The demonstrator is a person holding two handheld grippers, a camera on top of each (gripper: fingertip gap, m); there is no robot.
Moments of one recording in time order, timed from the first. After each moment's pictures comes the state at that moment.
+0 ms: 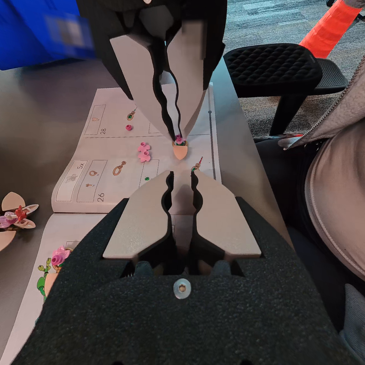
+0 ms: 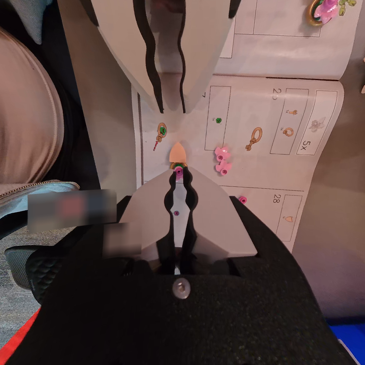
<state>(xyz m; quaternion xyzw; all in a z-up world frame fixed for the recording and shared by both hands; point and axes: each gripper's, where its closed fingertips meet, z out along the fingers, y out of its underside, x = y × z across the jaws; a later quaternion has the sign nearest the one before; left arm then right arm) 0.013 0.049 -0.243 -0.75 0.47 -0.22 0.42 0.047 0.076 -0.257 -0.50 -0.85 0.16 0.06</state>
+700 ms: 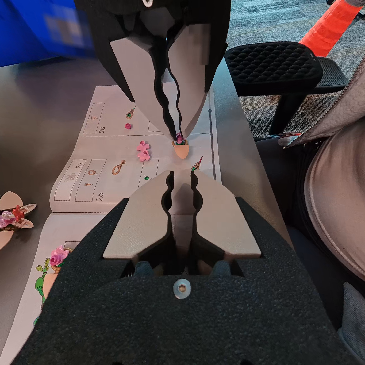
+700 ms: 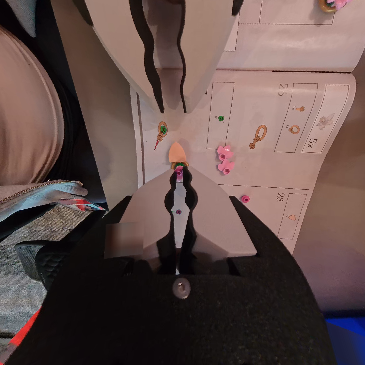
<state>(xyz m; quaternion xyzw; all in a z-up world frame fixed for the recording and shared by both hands) 0.013 0.049 -0.244 -0.75 0.47 -0.22 0.41 0.049 0.075 -0.259 -0.51 -0.85 0.13 0.04</state>
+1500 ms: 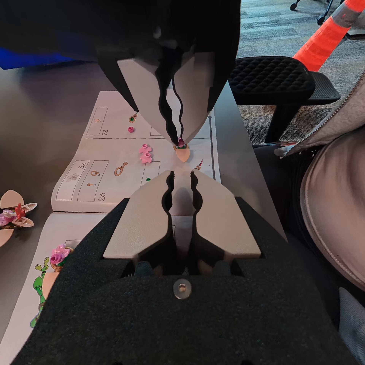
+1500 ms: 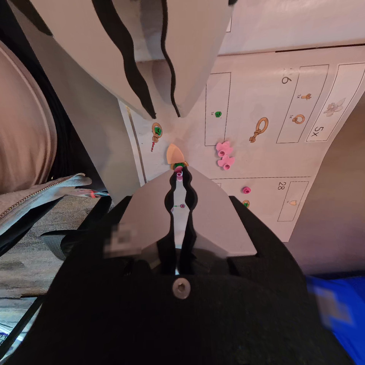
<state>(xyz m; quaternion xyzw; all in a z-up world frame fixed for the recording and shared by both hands) 0.012 0.049 -0.238 -0.75 0.46 -0.24 0.42 0.050 0.075 -0.260 -0.55 -0.83 0.04 -0.01</state>
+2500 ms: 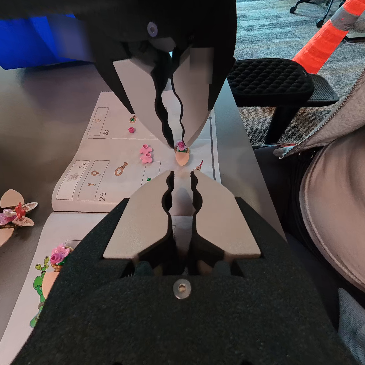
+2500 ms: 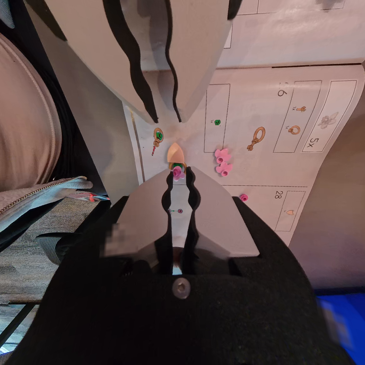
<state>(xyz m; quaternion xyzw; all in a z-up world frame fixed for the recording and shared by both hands) 0.011 0.050 -0.238 -0.75 0.45 -0.24 0.42 0.044 0.074 -0.259 -0.54 -0.84 0.08 0.00</state>
